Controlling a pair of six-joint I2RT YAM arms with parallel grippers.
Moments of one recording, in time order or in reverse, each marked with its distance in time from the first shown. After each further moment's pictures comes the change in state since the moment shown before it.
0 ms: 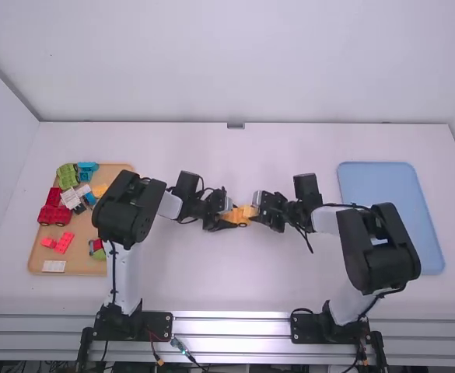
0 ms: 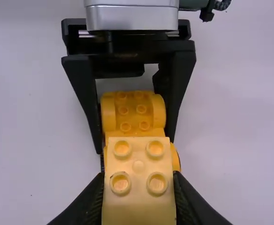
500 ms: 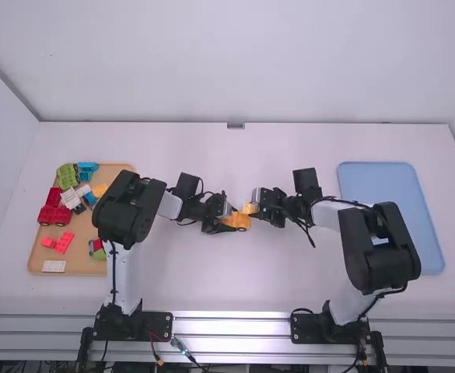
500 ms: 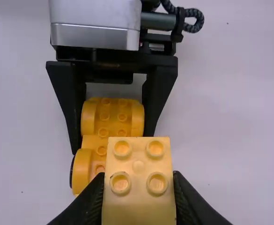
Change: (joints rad) left arm 0.002 0.000 -0.001 -0.041 0.026 0.104; right arm -0.003 -0.001 0.054 -0.088 -0.010 -0.080
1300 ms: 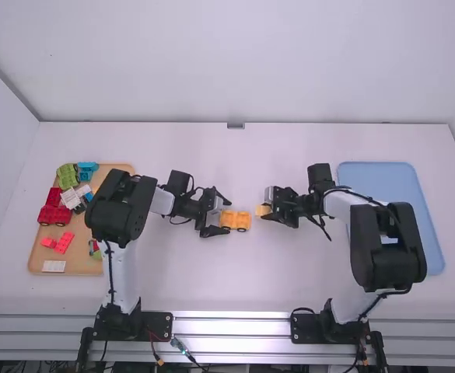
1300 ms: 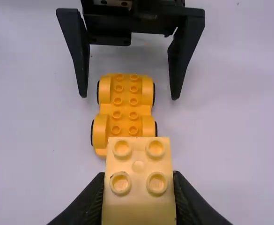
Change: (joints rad) left arm 0.072 -0.003 0.017 -0.113 0.100 0.034; right arm -0.100 0.000 0.121 -0.396 -0.038 -0.223
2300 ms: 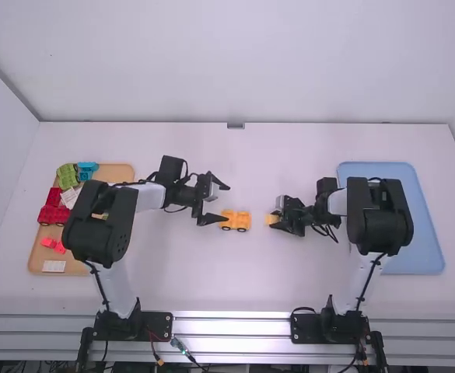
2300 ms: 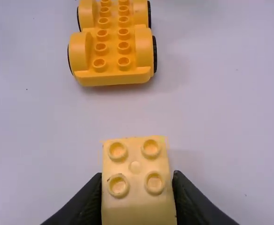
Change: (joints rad) left arm 0.025 -0.217 0.029 -0.147 0.027 -0.001; right arm -0.142 0.289 0.000 0.086 -0.070 -0.140
